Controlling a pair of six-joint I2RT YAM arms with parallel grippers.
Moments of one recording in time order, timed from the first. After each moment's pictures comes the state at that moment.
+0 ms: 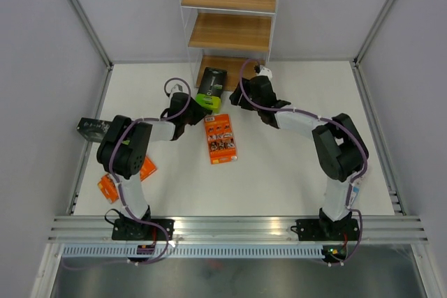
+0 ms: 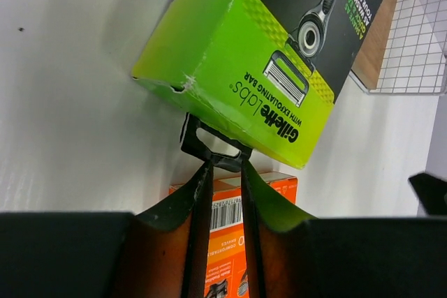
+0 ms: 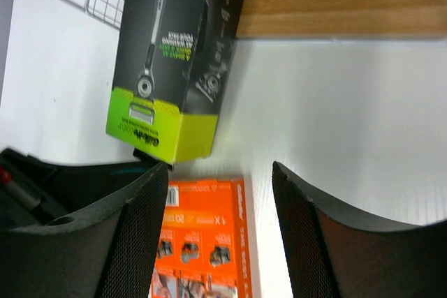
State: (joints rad) left arm -0.34 1.89 0.94 0.40 0.03 -0.92; right arm 0.53 1.93 1.30 0.15 0.10 0.65
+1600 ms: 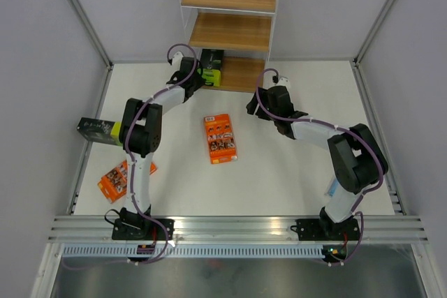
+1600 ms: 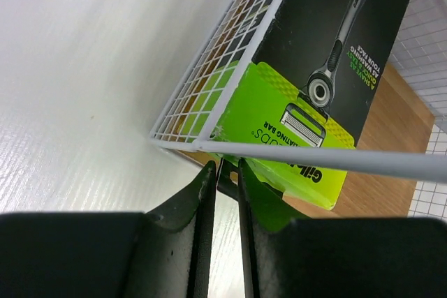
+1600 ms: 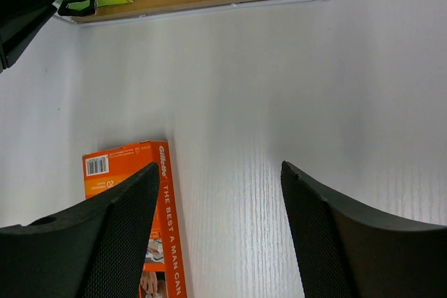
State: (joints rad) left arm -0.31 2.25 1.67 -0.01 -0.25 -0.81; right arm 0.45 1.74 1.00 0.20 0.11 0.62
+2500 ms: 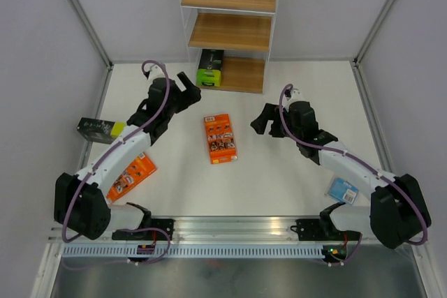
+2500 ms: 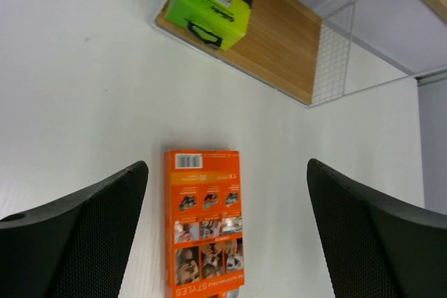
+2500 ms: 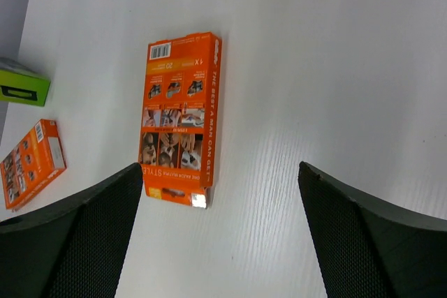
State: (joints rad) left arm -0.41 1.34 1.04 -0.10 -0.23 -0.71; right arm 0.45 1.30 0.76 0.05 -0.10 0.56
